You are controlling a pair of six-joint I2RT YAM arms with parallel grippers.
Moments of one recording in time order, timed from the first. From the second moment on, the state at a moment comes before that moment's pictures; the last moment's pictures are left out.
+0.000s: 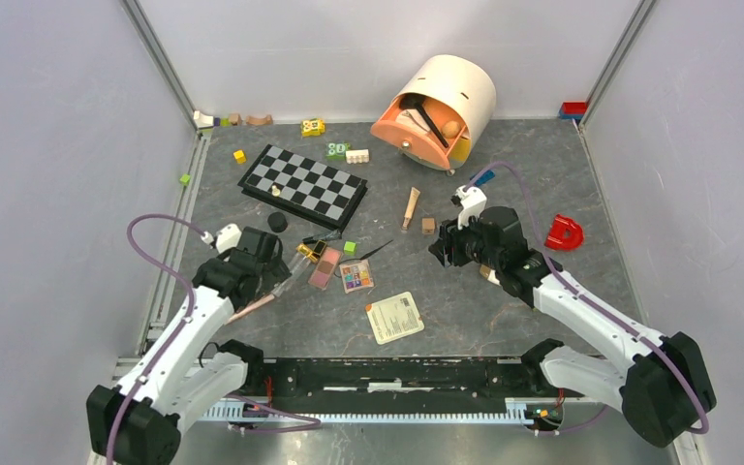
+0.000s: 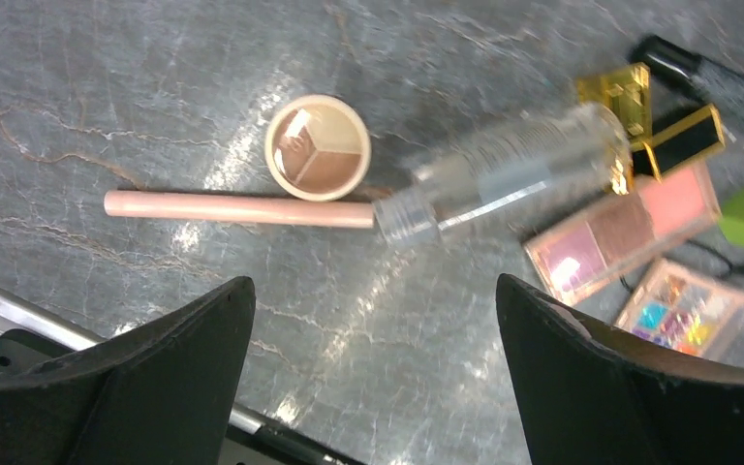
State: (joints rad) left arm -0.39 0.86 0.70 -0.97 -0.44 -0.91; right arm 0.54 1.06 0.62 -0.07 -0.14 0.18
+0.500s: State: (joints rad) left arm -0.17 1.05 0.63 -0.69 -0.42 -0.81; right arm 0.54 1.06 0.62 -0.09 -0.19 0.18
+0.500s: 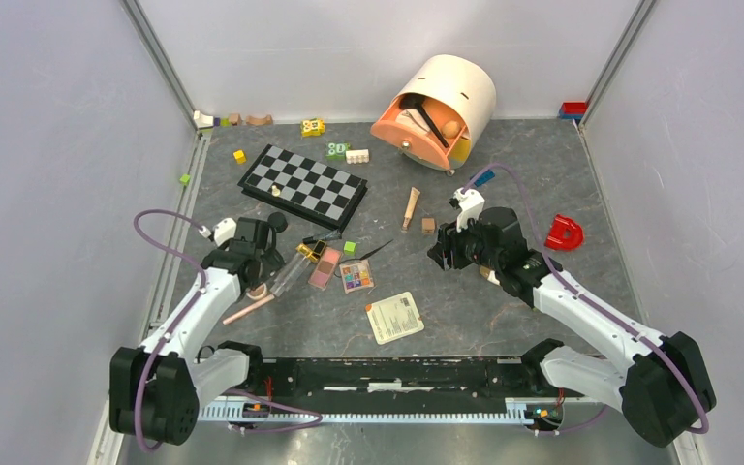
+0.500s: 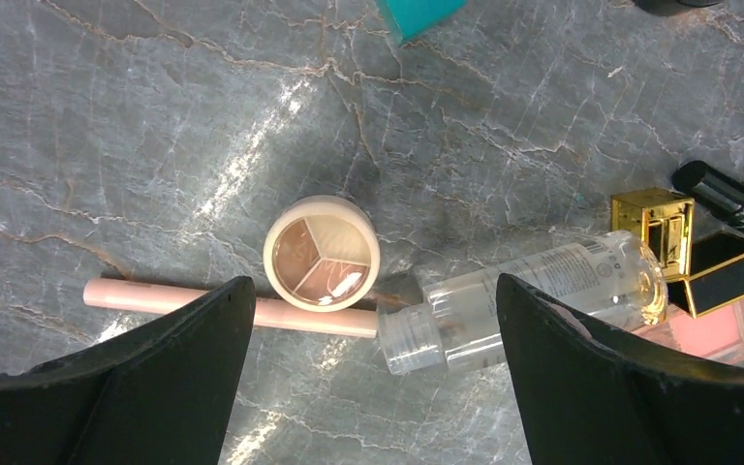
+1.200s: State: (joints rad) left arm -0.15 0.99 0.63 -1.05 -0.47 -1.31; right arm 0.54 1.07 0.62 -0.10 -0.21 0.18
